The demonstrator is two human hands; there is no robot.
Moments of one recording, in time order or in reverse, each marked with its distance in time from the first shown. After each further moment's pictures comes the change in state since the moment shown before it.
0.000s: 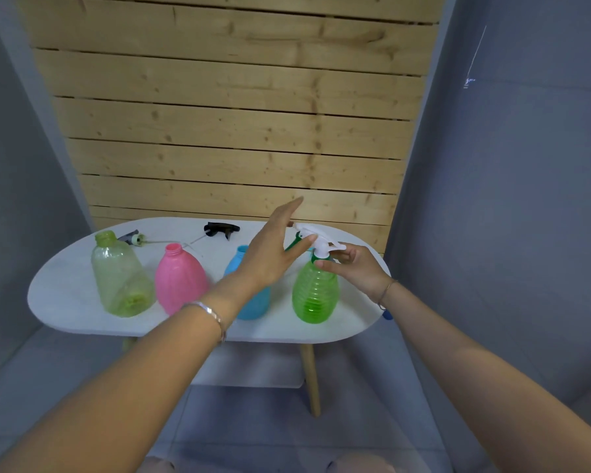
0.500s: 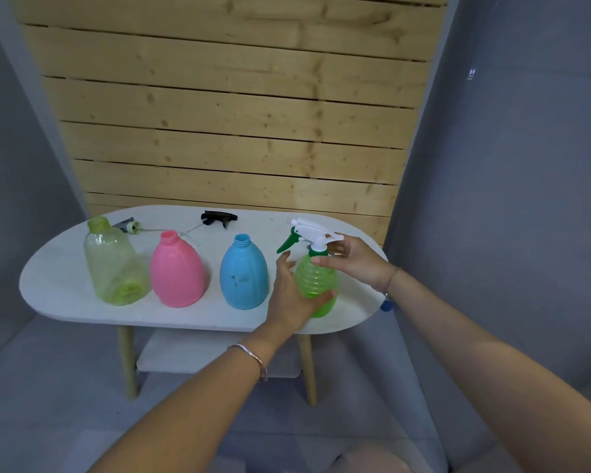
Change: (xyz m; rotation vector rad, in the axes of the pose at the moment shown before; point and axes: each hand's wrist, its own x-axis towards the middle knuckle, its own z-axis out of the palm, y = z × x) left_hand -0.056 -0.032 0.090 -0.270 0.047 -0.384; right_hand 0.003 -0.002 -0.002 -0.079 -0.143 0.024
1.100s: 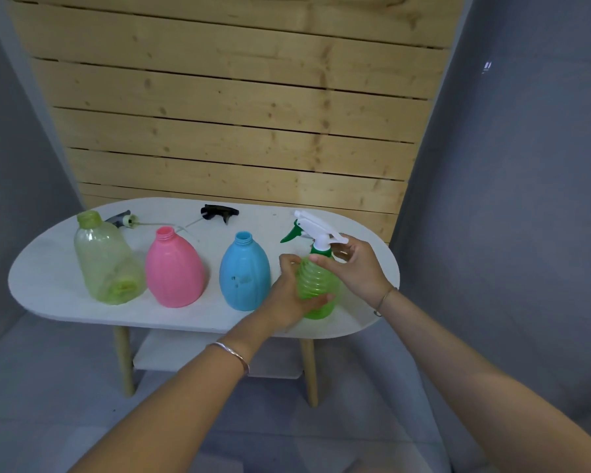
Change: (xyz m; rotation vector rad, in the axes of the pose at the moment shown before) left_hand 0.019 -0.014 -0.018 0.003 -0.234 0.007; right_hand 0.003 0.011 0.028 -0.018 0.284 -0.151
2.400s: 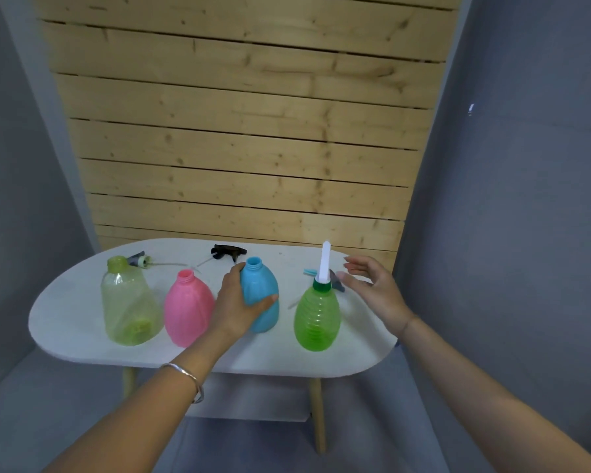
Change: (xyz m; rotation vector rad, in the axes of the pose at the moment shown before) left_hand -0.005 0.001 -0.100 0.132 0.380 -0.027; right_hand 0.010 -0.015 -0.024 0.077 0.104 0.081
